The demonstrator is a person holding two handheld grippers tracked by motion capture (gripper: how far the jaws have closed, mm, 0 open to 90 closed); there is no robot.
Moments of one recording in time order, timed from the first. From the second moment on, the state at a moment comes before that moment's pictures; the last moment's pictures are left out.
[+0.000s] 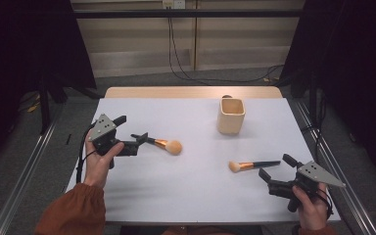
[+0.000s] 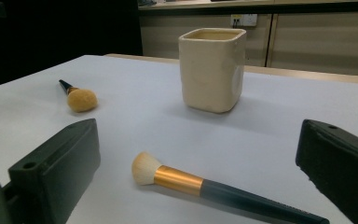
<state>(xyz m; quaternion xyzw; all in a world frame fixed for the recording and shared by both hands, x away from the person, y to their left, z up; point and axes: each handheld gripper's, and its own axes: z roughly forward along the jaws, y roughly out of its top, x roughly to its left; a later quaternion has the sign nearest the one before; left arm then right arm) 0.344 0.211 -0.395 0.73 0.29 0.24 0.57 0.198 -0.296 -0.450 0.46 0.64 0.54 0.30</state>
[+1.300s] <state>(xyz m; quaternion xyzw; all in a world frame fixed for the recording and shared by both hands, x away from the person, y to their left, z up) 0.392 0.194 -0.381 0.86 0.27 0.16 0.41 0.197 -0.296 -0.451 0.46 0.64 0.54 0.30</state>
